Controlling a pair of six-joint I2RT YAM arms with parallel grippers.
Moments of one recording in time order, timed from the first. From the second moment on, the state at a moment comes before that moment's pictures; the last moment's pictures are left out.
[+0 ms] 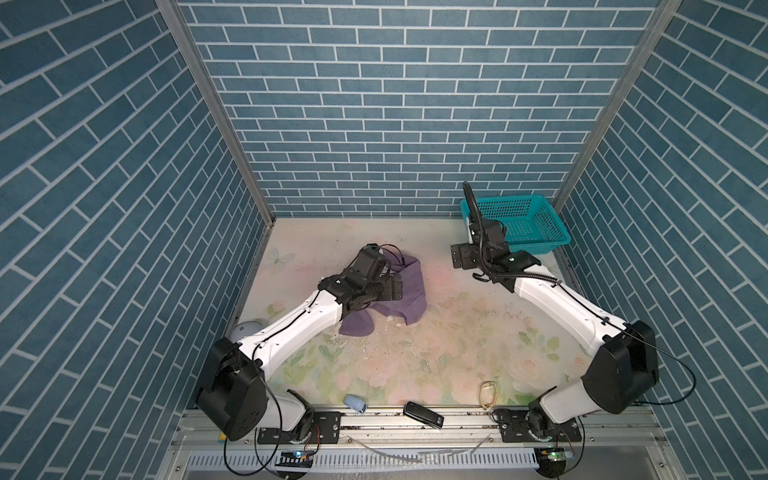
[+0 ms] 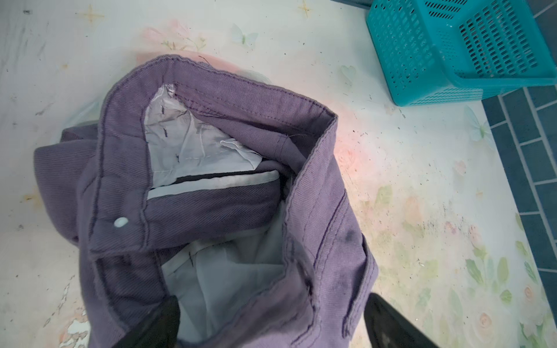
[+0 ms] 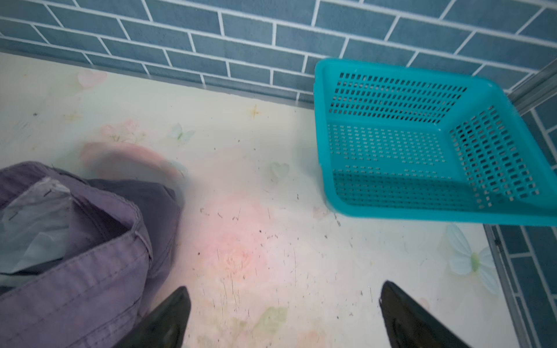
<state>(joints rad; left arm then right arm) -0.62 1.44 1.10 -0.50 -0.04 -0.56 0.55 1.47 1.23 -0.48 0.34 0.18</state>
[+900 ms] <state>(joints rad) -0.67 1.74 1.77 -0.83 -0.12 -0.51 0.84 1.16 0.77 -0.36 0.29 0.40</state>
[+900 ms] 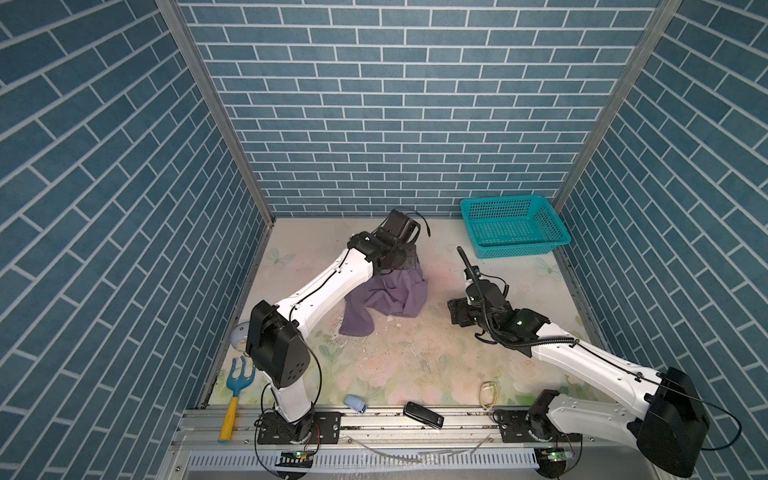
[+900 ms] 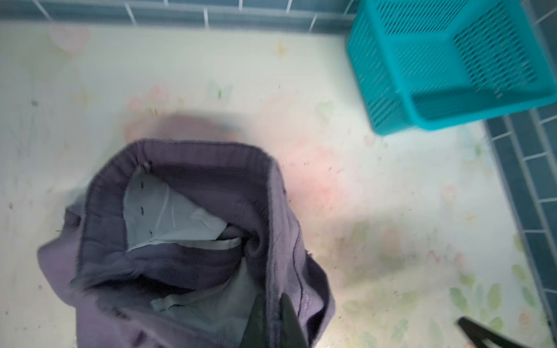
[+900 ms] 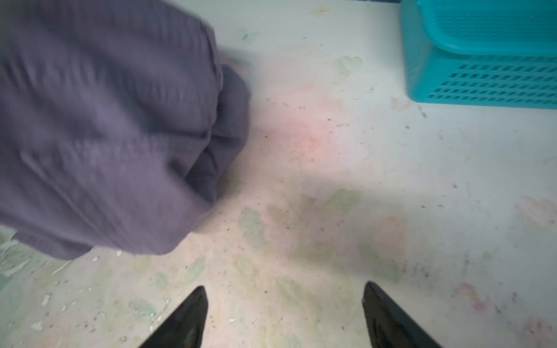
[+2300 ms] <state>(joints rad) -0.64 1.47 2.16 -0.68 -0.46 -0.03 0.61 1.70 1.69 -0.12 0.28 0.19</state>
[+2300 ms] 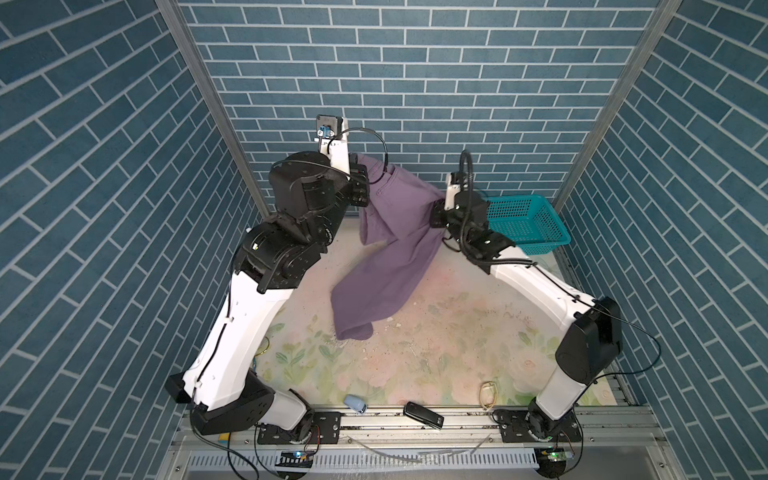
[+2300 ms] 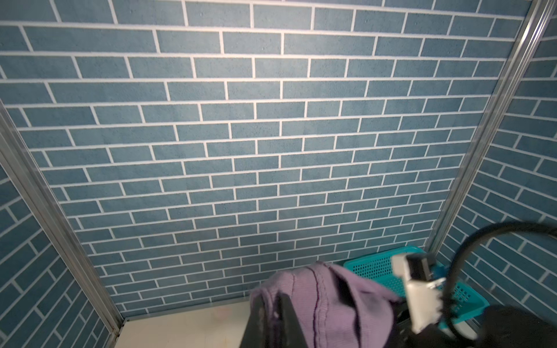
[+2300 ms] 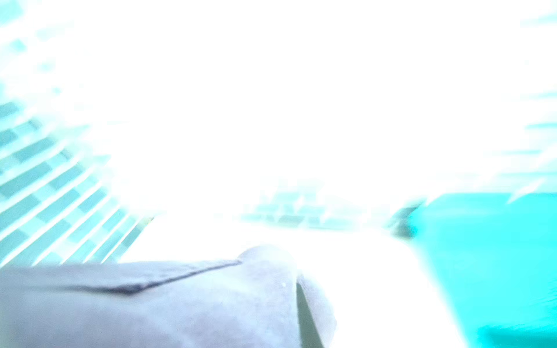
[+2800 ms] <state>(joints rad) -0.33 1.38 1.65 -0.54 -0.36 -0.21 0.64 1.45 1.30 -0.17 0.14 0.16</state>
